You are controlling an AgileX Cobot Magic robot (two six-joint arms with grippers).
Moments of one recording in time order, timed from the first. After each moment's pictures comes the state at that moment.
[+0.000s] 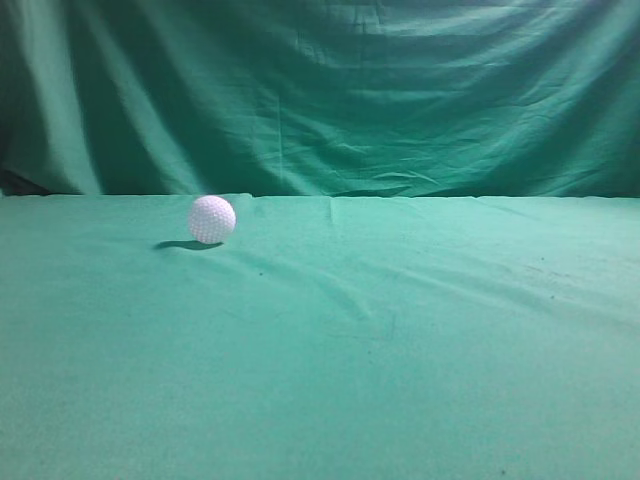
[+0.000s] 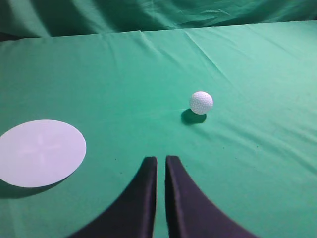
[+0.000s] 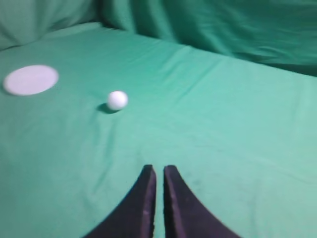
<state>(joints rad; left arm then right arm) -0.03 0.24 -0.17 -0.74 0.37 0.72 0.55 0.23 -0.25 -0.04 0.40 -0.02</state>
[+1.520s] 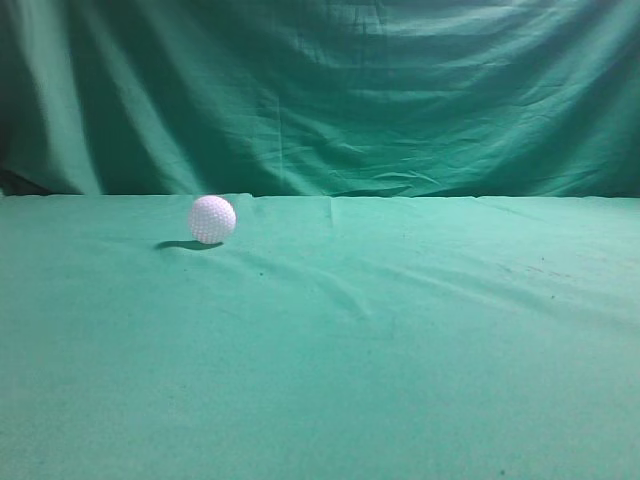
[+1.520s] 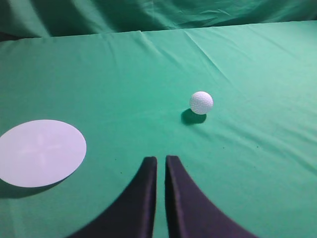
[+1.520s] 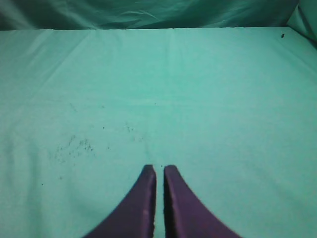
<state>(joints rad) -0.03 0.24 -0.17 -0.74 0.37 0.72 0.13 -0.01 0.03 0.07 0.39 -0.09</state>
